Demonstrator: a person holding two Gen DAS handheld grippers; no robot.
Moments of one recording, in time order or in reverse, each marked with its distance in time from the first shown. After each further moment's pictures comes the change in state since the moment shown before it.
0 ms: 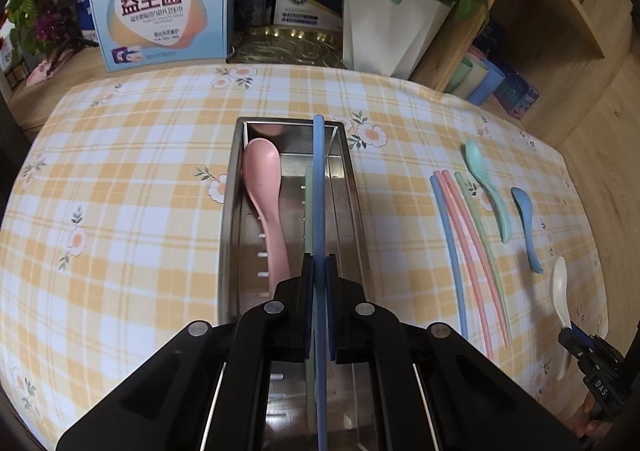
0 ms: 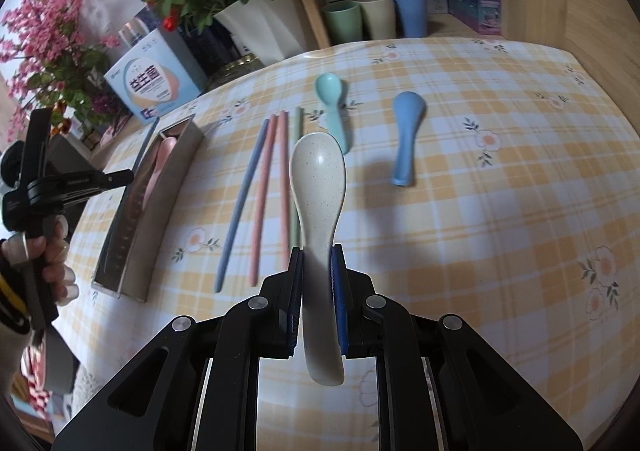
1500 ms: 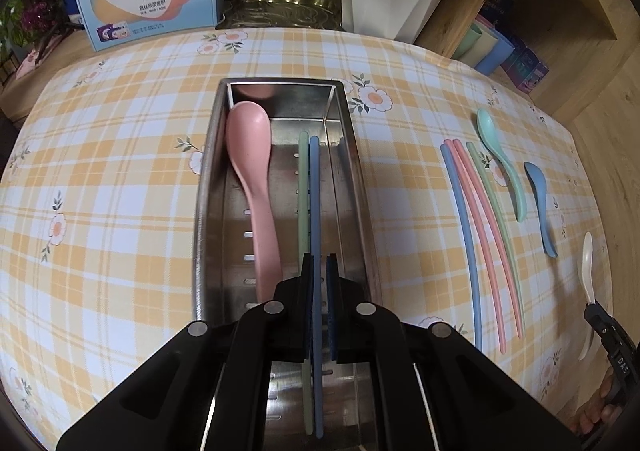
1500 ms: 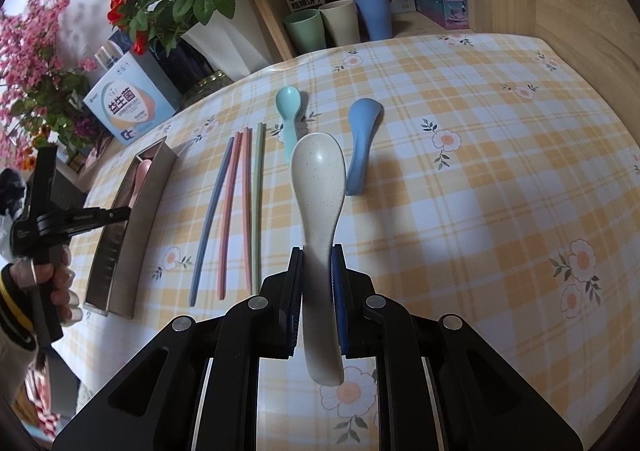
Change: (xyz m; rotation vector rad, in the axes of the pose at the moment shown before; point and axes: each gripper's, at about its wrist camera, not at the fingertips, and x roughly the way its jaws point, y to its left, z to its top) left arm 0.023 -0.005 -0.005 0.016 0.096 0.005; right arm -0.010 -0.028 0.006 0.071 -0.020 -0.037
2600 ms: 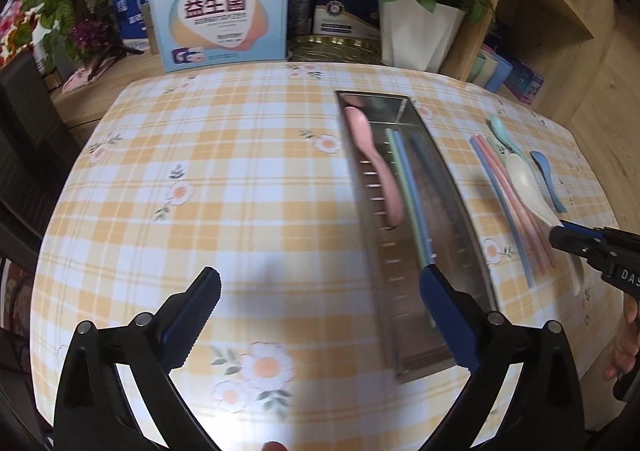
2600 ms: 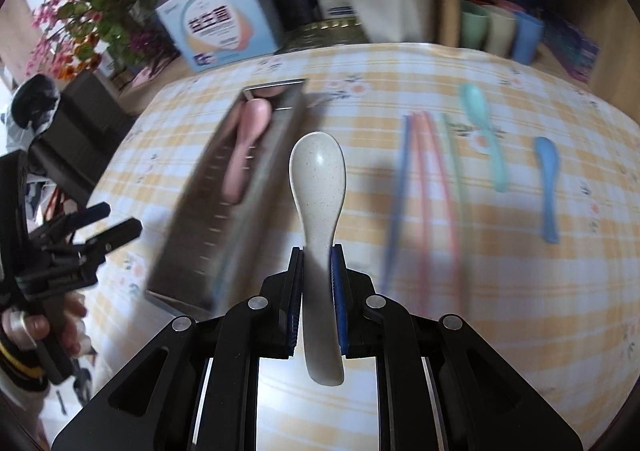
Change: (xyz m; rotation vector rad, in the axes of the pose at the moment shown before) left arm -0.081 0.082 -0.076 0.039 -0.169 0.083; right arm 0.046 0.185 0.007 -0.267 0.154 0.088
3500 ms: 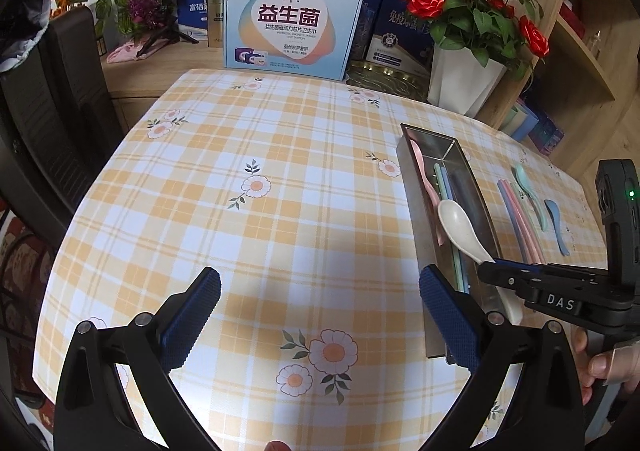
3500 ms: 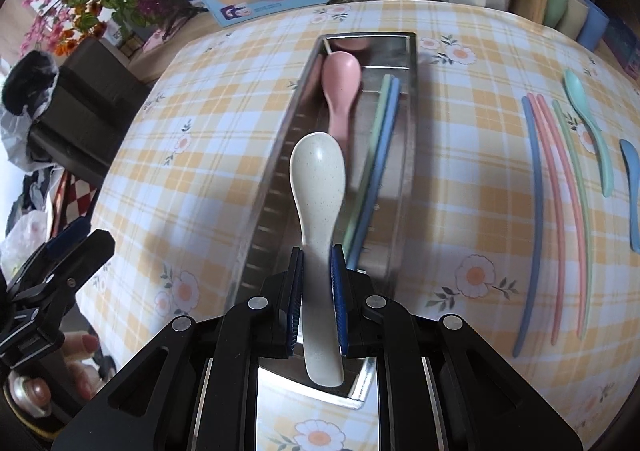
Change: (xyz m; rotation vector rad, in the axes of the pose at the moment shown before) left arm -0.033 0.059 -0.012 -0.163 -0.068 0.020; right arm 0.066 0.086 0.022 0.002 0.149 0.048
